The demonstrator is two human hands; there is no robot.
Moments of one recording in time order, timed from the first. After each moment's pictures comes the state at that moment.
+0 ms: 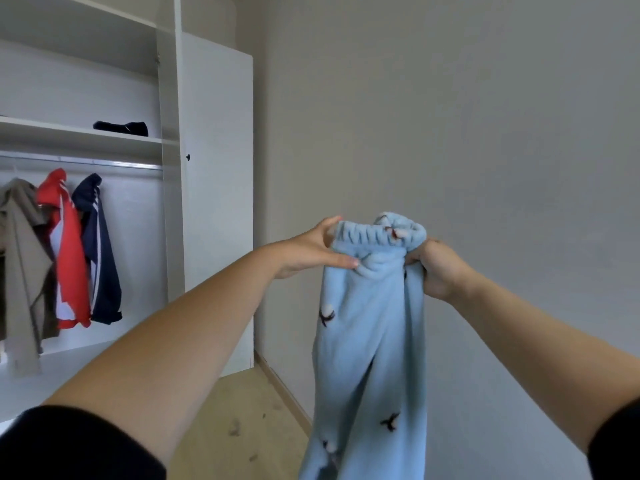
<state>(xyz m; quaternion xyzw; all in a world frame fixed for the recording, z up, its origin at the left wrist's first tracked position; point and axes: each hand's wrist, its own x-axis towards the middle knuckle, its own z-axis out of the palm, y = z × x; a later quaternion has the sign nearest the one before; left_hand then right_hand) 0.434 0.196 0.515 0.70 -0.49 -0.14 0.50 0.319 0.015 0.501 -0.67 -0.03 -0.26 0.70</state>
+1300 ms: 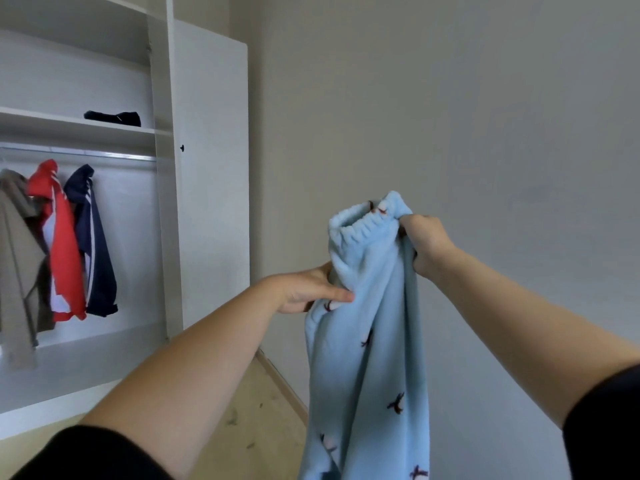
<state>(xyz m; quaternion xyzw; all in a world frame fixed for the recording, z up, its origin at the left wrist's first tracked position) 0.433 0.189 0.457 0.63 -0.48 -0.35 0.50 0.333 0.020 0.518 -0.65 0.17 -0.38 0.64</state>
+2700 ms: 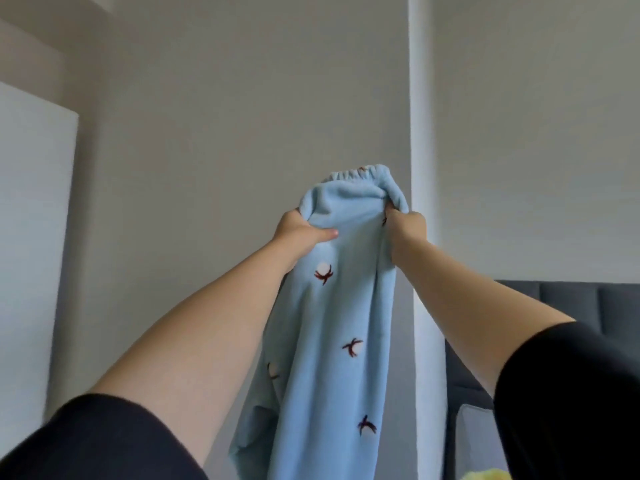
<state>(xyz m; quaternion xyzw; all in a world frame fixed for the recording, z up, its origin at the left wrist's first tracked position) 0.237 0.038 0.639 0.53 -0.53 -0.03 0.66 0.092 -0.046 0.653 -0.57 0.27 -0.65 0.42</state>
